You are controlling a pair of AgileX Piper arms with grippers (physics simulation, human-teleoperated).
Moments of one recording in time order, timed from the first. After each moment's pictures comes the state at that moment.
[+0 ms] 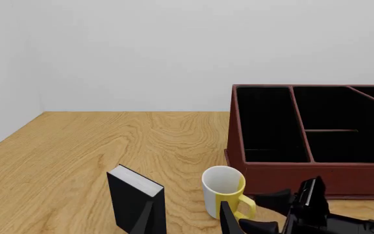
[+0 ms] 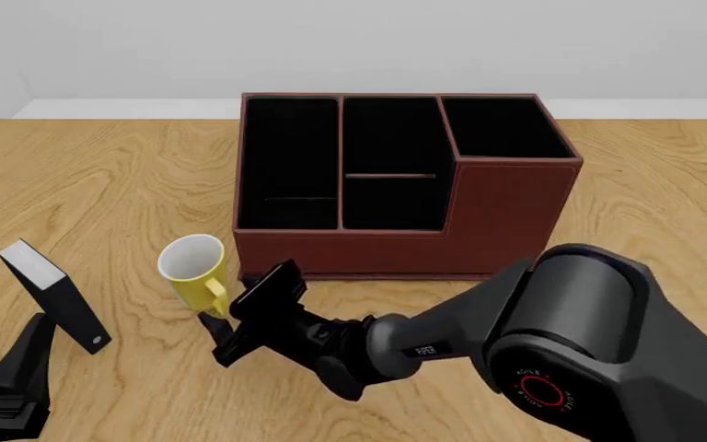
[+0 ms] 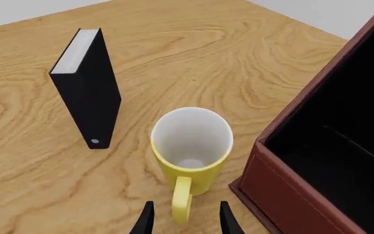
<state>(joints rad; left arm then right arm) 0.00 0.00 0.00 0.00 0.00 0.95 2.28 -1.21 -0.70 0.01</state>
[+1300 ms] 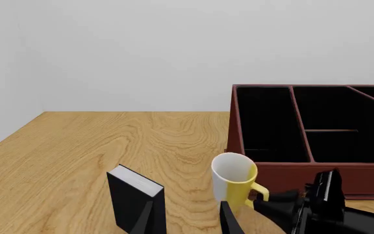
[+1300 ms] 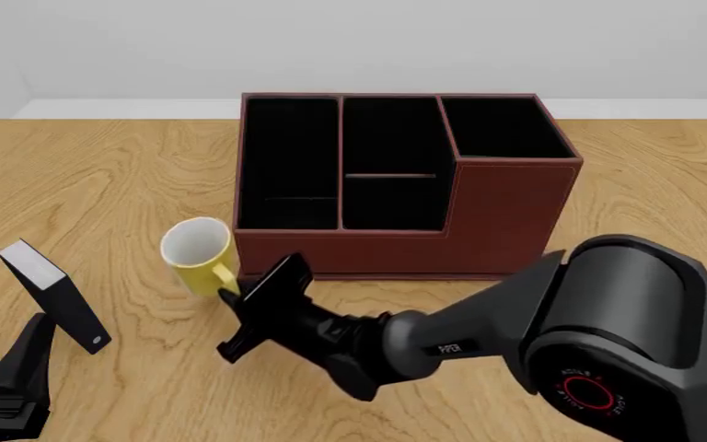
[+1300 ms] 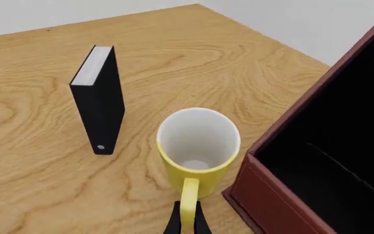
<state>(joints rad) 0.00 0.00 0.00 0.00 0.00 0.95 2.19 -1.13 -0.75 -0.06</state>
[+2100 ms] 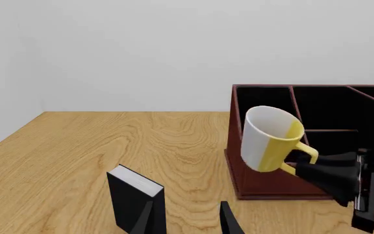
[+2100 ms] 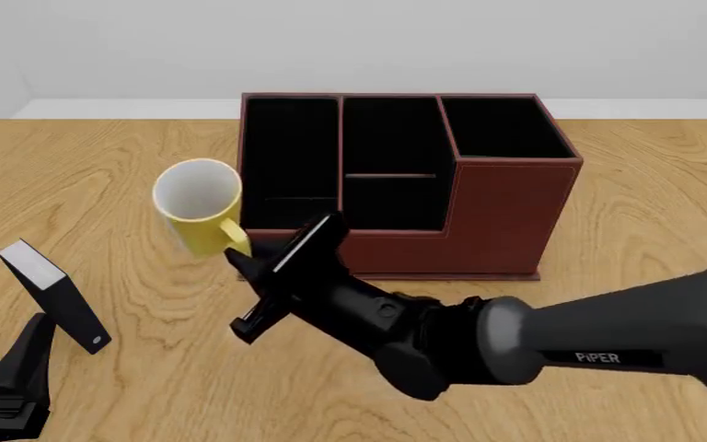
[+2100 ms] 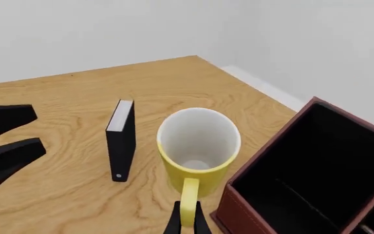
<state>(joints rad) 0.00 0.00 0.00 0.00 0.00 0.96 1.84 -0.92 -0.75 -0.10</state>
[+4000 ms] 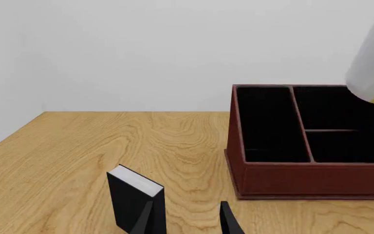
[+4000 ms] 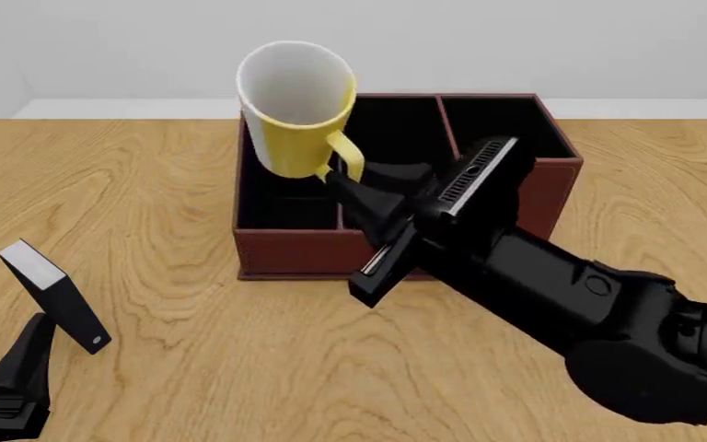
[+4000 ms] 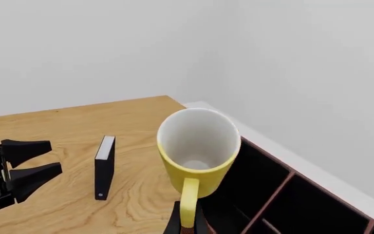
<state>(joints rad) 0.00 0.00 0.00 0.00 0.00 0.88 1.24 -0.70 -0.52 -0.17</state>
